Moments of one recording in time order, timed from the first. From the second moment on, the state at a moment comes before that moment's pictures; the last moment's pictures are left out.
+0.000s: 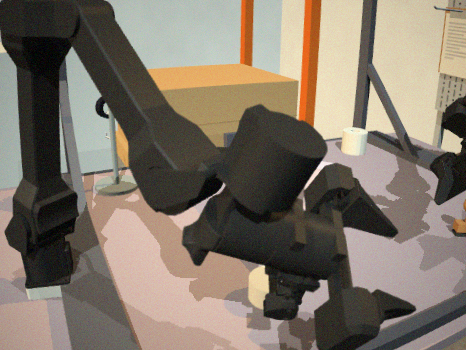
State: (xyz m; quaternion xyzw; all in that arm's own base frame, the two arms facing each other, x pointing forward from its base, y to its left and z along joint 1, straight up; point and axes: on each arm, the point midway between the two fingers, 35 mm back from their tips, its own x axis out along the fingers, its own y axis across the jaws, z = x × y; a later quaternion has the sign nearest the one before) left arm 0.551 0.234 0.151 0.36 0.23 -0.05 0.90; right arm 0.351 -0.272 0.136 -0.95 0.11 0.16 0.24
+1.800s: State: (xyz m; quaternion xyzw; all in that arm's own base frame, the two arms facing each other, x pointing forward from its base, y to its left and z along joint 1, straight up) left arm 0.492 0.101 0.246 0.20 0.16 -0.02 0.97; right arm 0.505 -0.158 0.139 -0.67 0.22 -0.04 0.70
